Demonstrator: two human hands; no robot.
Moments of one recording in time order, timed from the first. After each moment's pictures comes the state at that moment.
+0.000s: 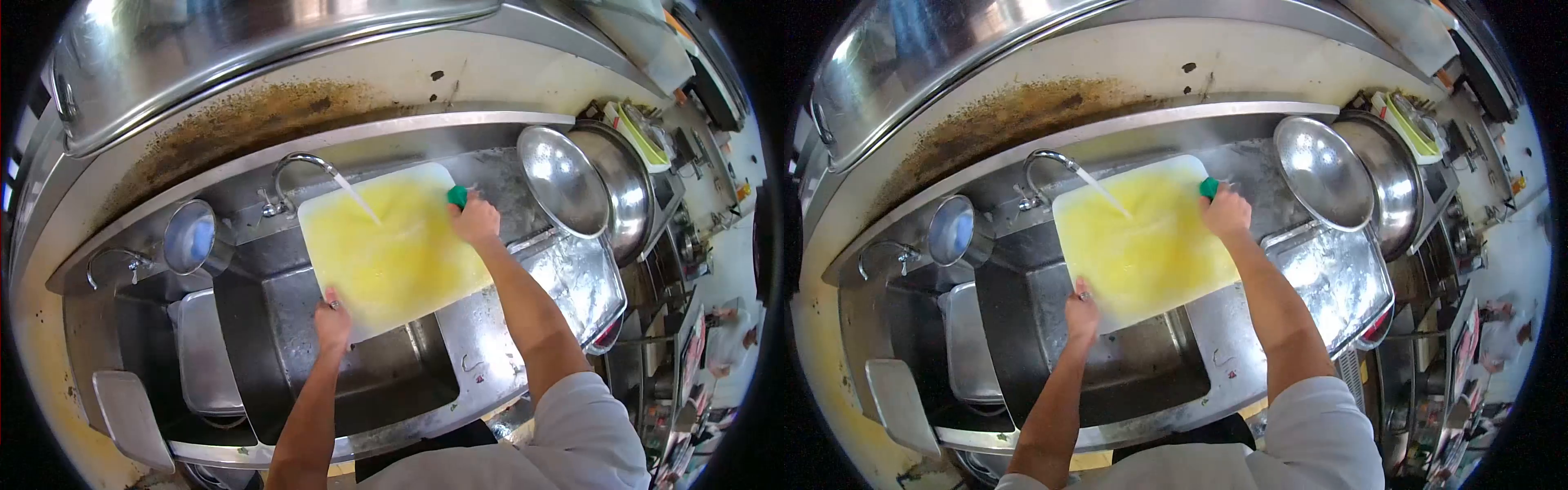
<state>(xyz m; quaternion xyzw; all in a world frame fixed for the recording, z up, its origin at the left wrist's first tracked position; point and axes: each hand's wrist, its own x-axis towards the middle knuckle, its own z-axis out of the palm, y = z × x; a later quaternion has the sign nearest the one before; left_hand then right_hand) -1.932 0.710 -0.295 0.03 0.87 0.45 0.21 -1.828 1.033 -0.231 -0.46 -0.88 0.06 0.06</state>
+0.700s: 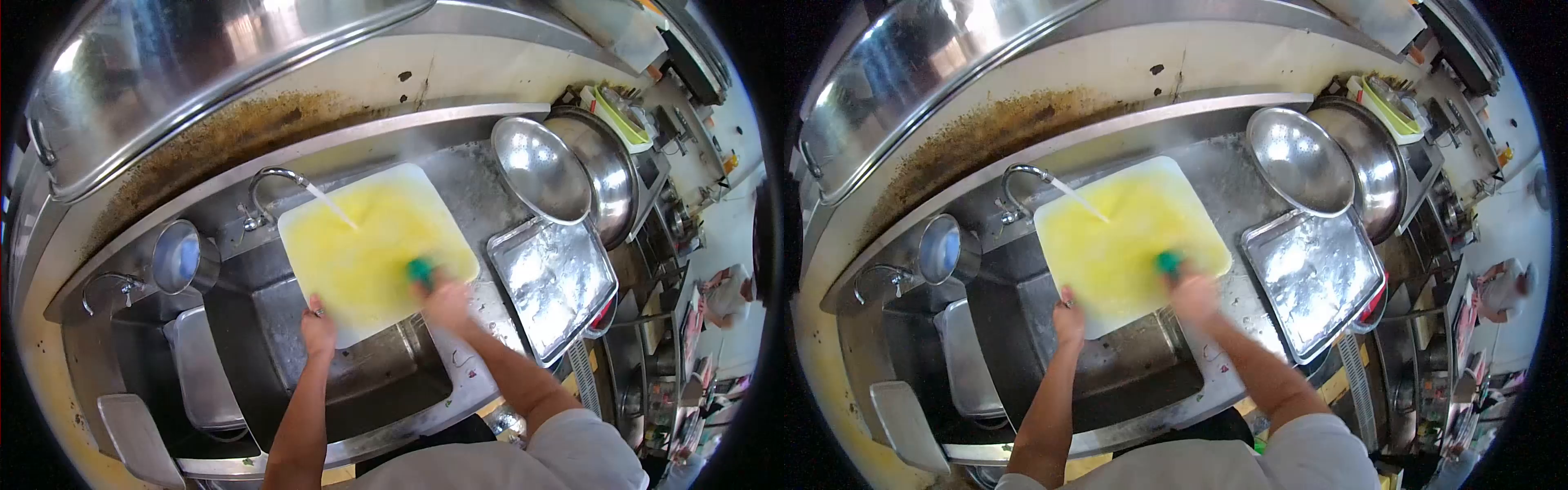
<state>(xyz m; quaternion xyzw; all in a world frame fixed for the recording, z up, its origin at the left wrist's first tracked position) -1.936 0.707 -0.299 0.02 0.86 0.45 0.23 -1.742 0.892 -0.259 -0.46 -0.87 0.10 0.12</state>
